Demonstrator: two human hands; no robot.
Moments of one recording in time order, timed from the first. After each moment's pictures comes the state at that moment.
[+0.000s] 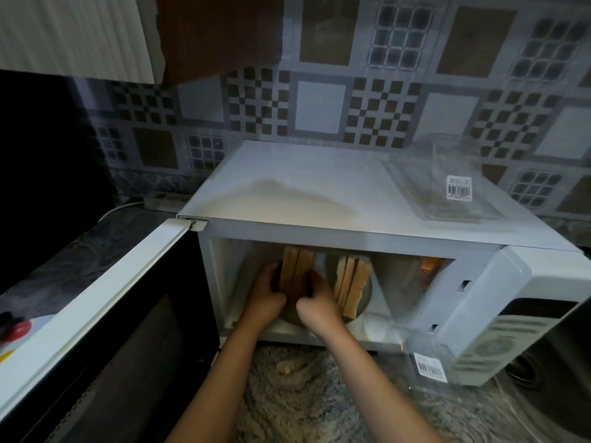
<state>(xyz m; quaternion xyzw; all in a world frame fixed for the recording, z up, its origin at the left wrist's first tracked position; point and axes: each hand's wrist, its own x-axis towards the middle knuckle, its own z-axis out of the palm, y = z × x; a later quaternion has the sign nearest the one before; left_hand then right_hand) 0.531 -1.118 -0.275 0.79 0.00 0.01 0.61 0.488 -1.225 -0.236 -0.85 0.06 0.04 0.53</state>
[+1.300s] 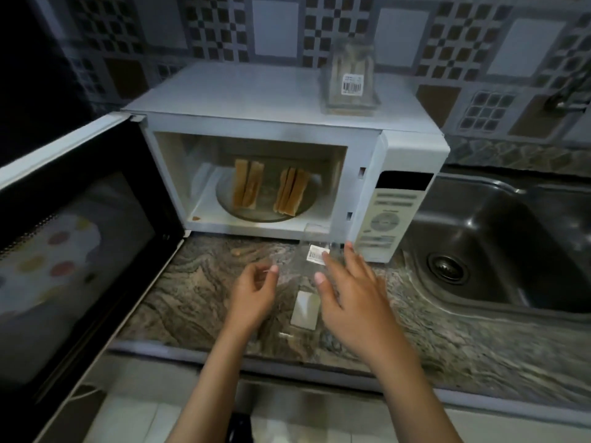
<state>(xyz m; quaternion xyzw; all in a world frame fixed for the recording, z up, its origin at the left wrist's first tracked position) 0.318 -1.209 -0.293 0.79 0.10 0.02 0.61 0.267 -1.367 -0.215 -0.96 -0.02 0.03 0.27</state>
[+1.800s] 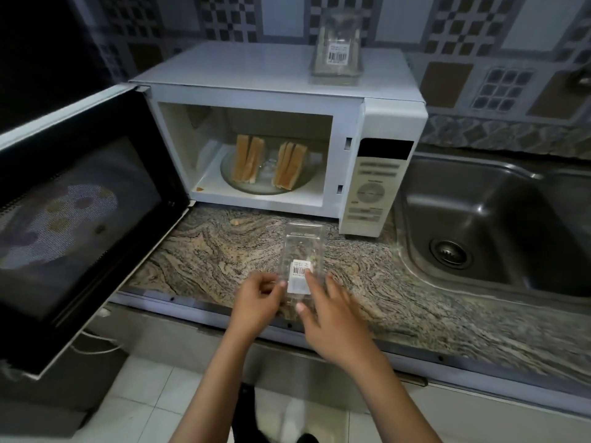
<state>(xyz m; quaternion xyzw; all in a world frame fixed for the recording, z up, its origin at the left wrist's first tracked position) 0.246 -1.248 -0.311 0.79 0.14 -0.03 0.59 0.219 -1.397 -0.285 -0.95 -0.08 0.15 0.27</state>
